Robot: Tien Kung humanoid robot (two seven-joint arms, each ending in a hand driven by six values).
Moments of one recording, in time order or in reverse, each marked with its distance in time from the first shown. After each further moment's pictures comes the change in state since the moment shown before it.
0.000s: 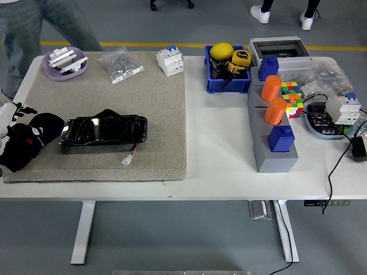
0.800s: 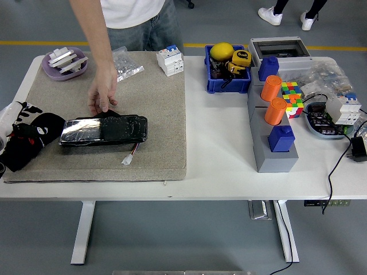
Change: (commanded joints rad) left arm -0.014 0.006 -0.015 -0.046 -0.013 -0.034 0.037; right arm 0.006 -0.001 0.008 0.001 -0.017 -0.005 -0.007
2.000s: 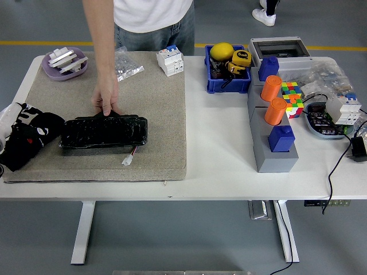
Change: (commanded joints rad) left arm 0.024 -0.004 0.005 -0.011 -0.009 -0.010 0.011; right arm 0.006 0.004 0.012 -0.004 -0.052 -0.003 -0.013
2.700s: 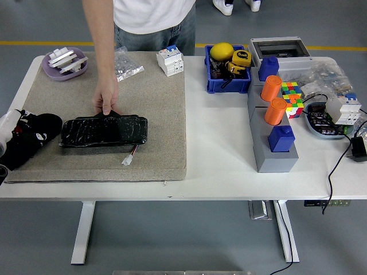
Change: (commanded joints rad) left arm -0.045 -0.005 0.063 0.114 -0.014 0.048 -0.019; right arm 0.003 0.002 -0.029 0.002 0.050 -0.003 0.027
